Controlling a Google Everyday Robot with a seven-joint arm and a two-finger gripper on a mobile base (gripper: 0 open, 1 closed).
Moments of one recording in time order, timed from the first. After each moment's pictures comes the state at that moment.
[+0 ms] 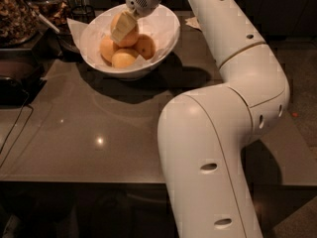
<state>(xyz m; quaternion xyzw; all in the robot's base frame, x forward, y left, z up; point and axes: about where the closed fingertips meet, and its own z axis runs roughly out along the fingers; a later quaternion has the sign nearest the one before) 0.747 0.086 0.944 -0.58 0.74 0.19 0.28</state>
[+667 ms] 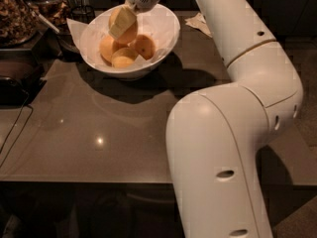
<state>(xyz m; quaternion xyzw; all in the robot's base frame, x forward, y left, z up) 0.739 0.084 0.966 -0.58 0.73 0.19 0.31</state>
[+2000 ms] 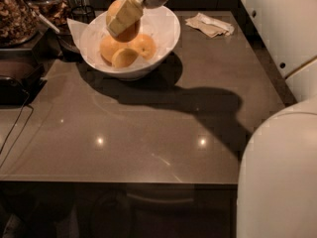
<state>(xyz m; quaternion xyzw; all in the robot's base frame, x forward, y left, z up) 0.663 0.077 1.013 -0.58 0.69 0.23 0.35</state>
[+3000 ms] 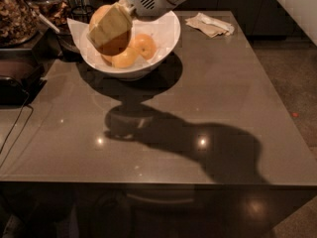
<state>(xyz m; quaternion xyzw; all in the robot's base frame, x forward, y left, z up) 0.570 0.091 1.033 -0.52 0.72 0.25 0.38</state>
